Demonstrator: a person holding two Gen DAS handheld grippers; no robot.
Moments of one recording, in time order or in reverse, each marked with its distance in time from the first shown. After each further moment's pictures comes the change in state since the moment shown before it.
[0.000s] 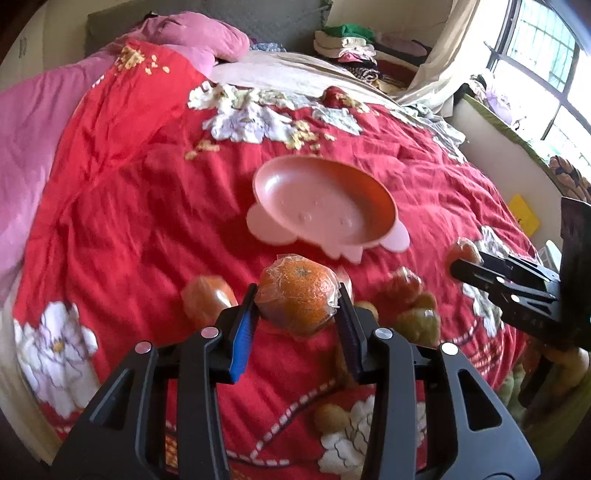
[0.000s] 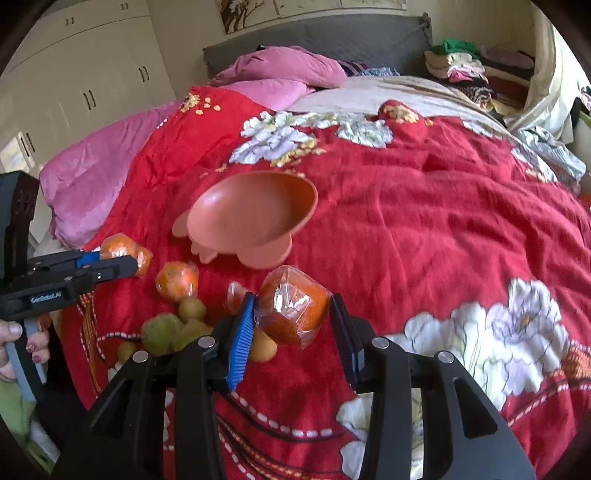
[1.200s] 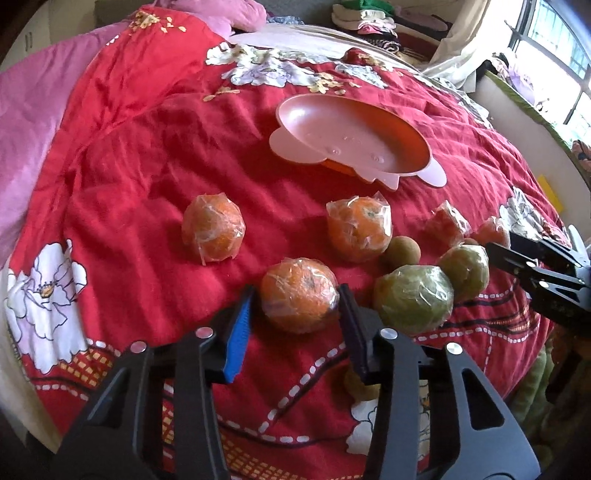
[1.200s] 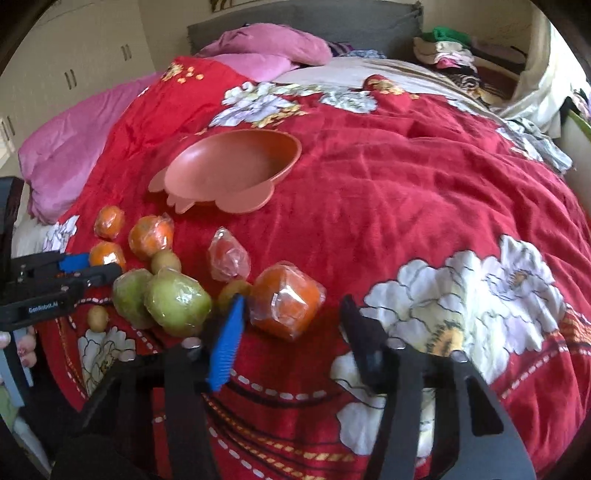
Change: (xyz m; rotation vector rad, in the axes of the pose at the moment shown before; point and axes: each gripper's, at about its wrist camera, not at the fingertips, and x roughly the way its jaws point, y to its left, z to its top) left arm 0.021 0.008 -0.044 -0.015 0.110 0.084; right arm 0.014 -0.001 -0.033 0.014 0.101 -0.067
